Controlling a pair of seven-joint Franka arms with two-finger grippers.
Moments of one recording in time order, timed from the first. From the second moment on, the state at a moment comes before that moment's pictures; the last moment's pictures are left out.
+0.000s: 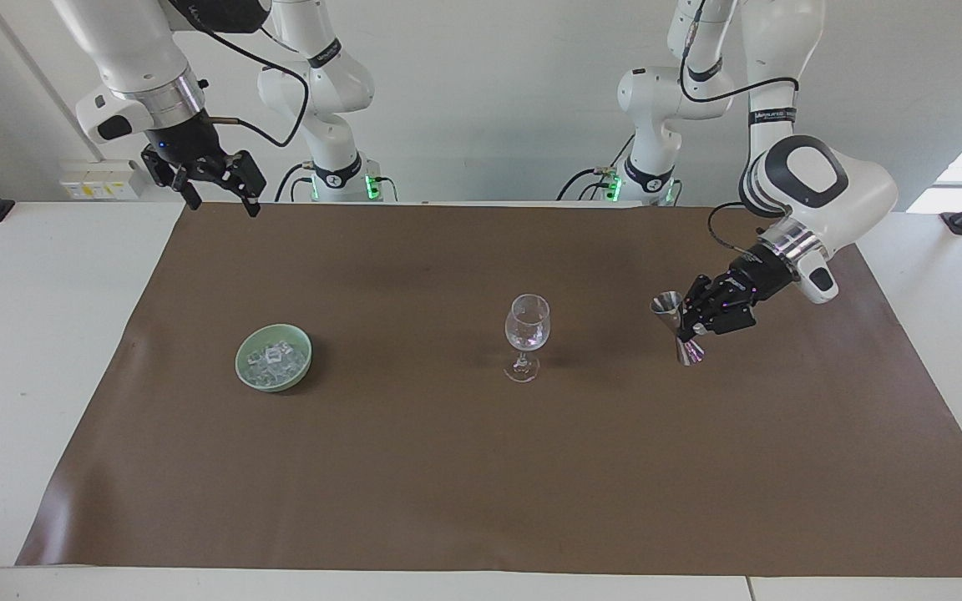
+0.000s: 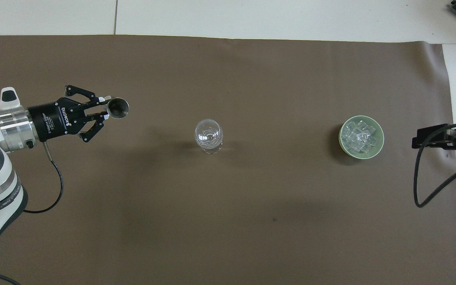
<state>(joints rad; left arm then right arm) -0.10 0.04 0.11 -2.11 -1.30 2.15 -0.66 0.03 -0.13 -0.06 -1.73 0.02 1.61 0.16</state>
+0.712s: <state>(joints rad) 0.17 0.22 0.11 -2.06 -1.35 1.90 -0.82 0.05 -0.18 -0.05 -1.83 0.02 1.68 0.15</state>
